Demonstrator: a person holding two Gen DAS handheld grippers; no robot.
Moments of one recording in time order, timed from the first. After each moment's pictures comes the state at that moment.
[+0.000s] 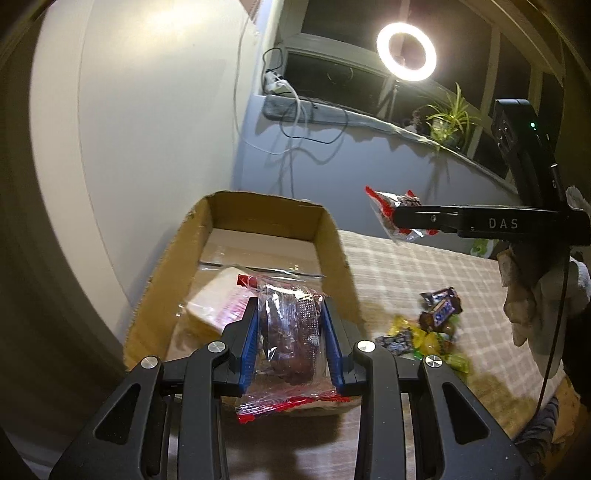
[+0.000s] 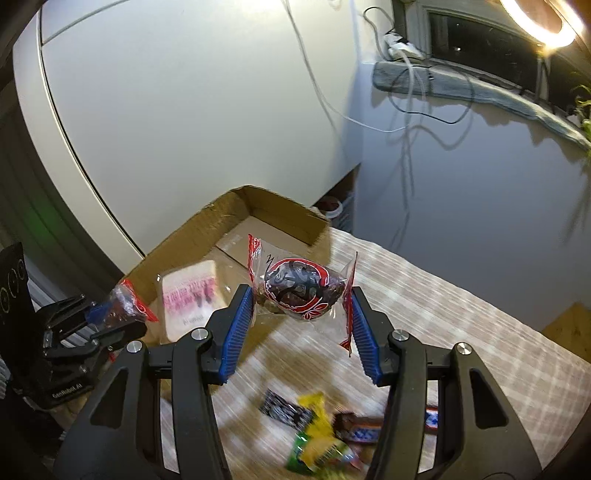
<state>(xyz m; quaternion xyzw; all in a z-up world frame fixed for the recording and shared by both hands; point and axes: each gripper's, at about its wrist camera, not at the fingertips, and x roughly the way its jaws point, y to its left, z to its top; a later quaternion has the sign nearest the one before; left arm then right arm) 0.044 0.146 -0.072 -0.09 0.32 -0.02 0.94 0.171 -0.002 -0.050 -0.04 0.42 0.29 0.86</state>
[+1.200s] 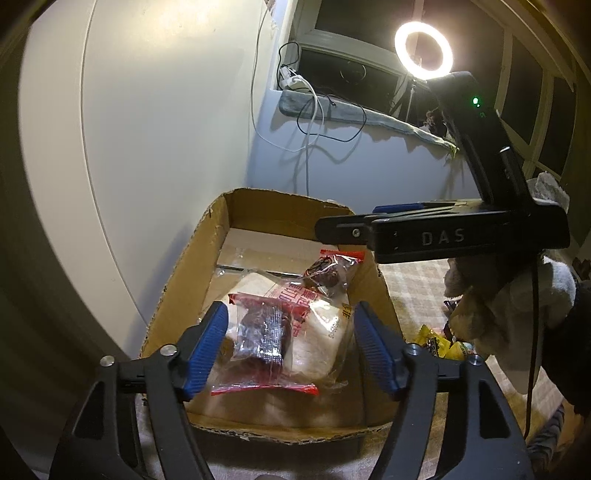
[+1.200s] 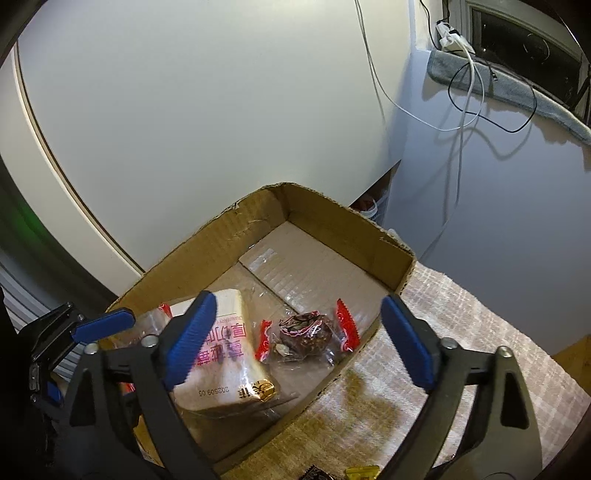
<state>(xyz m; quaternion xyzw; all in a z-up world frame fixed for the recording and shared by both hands) 0.060 0.165 -0.080 -0.09 0.33 0.00 0.94 0.209 0.080 -0.082 -0.07 0.44 0.32 0.83</state>
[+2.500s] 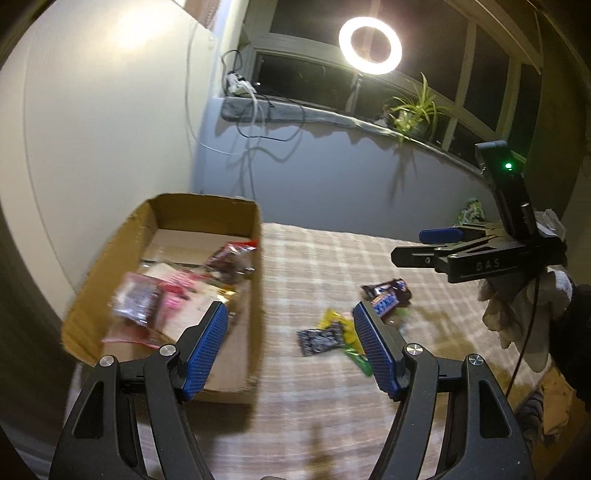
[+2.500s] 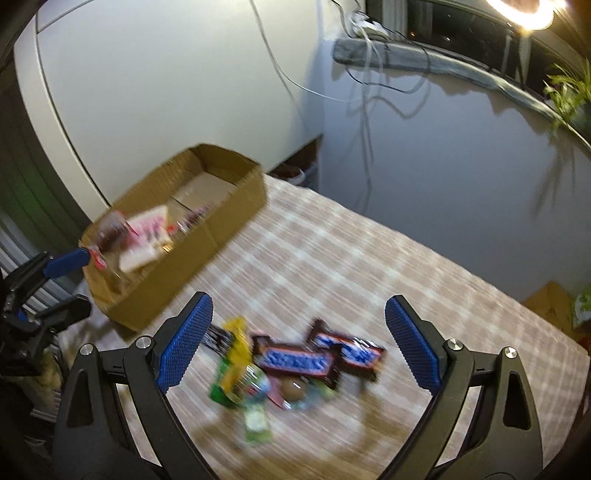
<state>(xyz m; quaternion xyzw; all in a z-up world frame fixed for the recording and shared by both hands) 0.033 0.074 -0.063 -0.08 0.32 -0.06 0.94 0.148 -0.094 -0.068 -0.07 0.46 0.24 0.85</state>
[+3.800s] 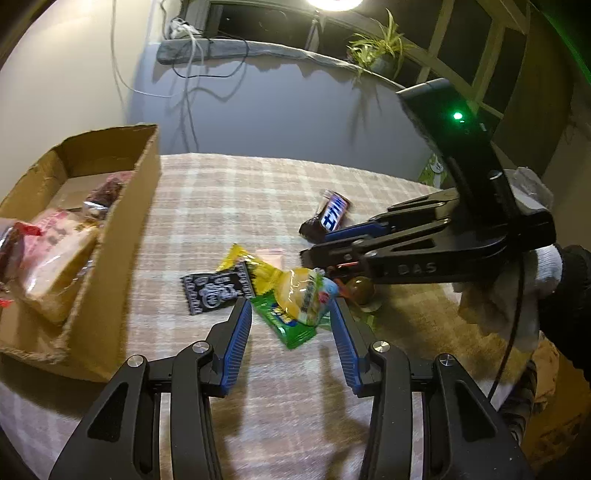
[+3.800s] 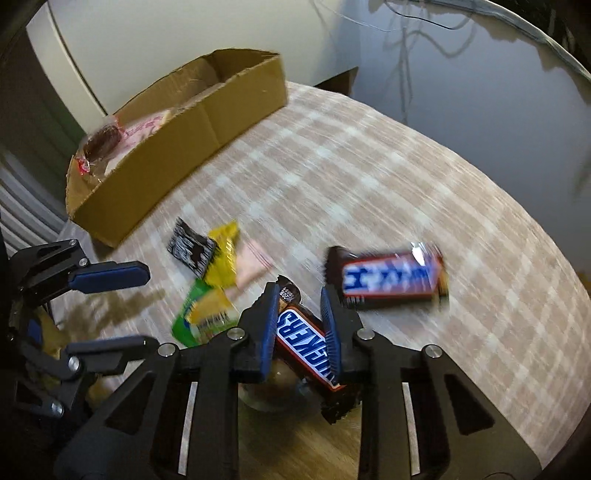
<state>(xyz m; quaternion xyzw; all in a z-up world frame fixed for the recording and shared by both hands) 0.062 -0.007 -0.124 -0.06 0.40 -0.14 0.90 0.144 -0.102 -0.149 -0.10 0.54 0.31 0.78</state>
